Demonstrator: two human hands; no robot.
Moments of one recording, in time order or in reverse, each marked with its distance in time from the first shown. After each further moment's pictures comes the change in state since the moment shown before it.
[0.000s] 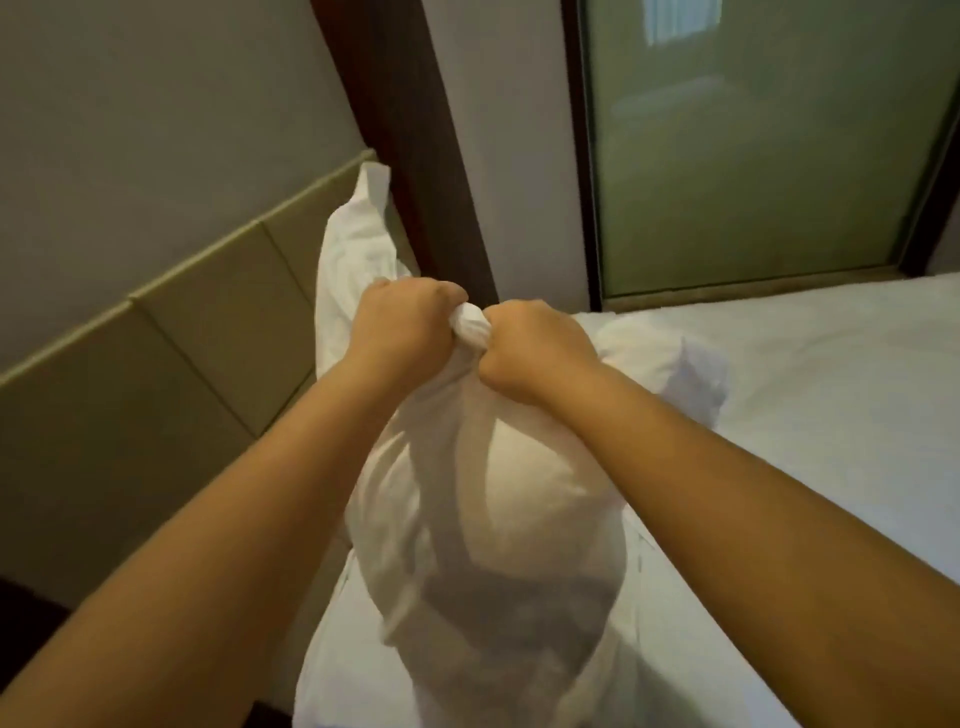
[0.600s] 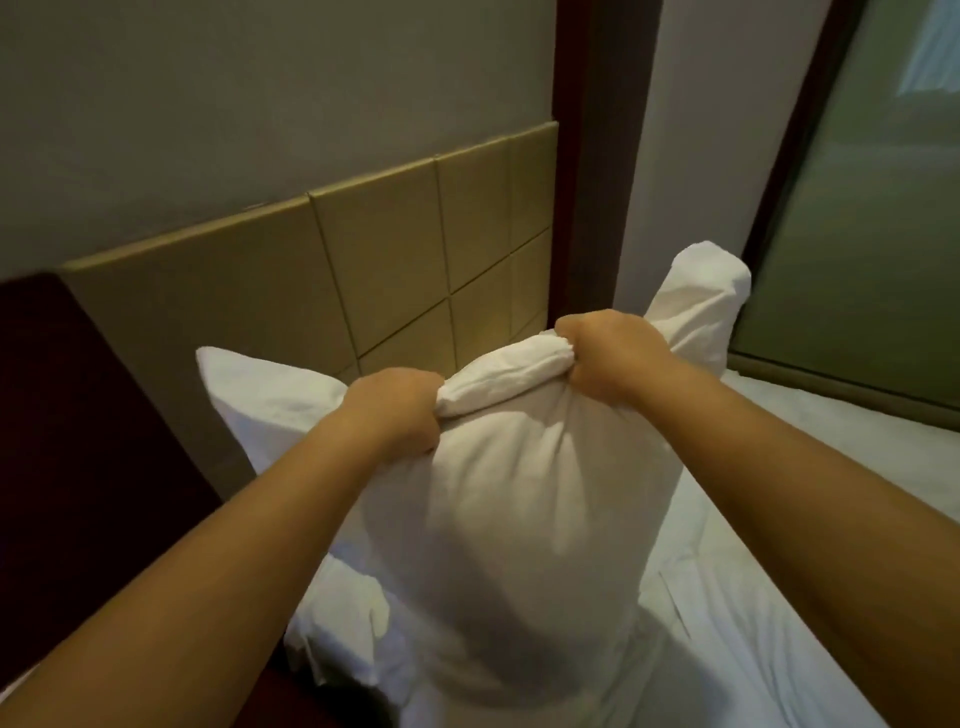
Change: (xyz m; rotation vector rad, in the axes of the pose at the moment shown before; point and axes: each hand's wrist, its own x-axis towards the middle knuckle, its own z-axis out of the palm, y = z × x) left_hand -0.106 -0.077 0.021 -0.043 -0.614 -0.573; right_hand 0.077 -0.014 0.047 -0.425 -0.205 -0.419
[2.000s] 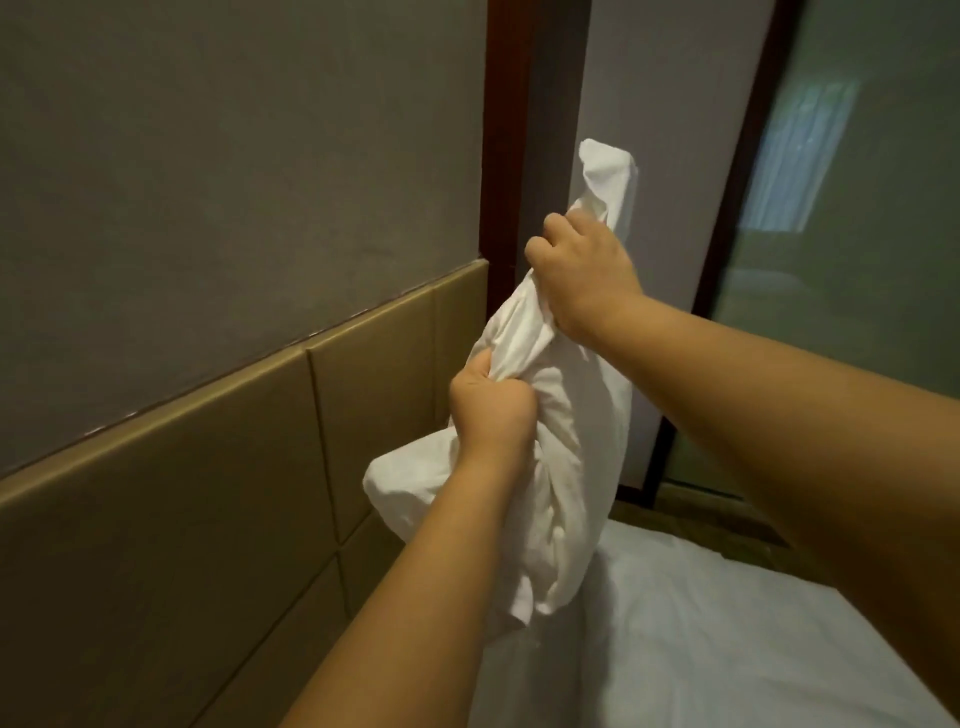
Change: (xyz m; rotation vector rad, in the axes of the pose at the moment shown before) left_hand 0.467 0.086 -0.117 -1.820 0.419 -0.027; right_hand 0.457 0.152 -0.062 -0.488 0.499 0.022
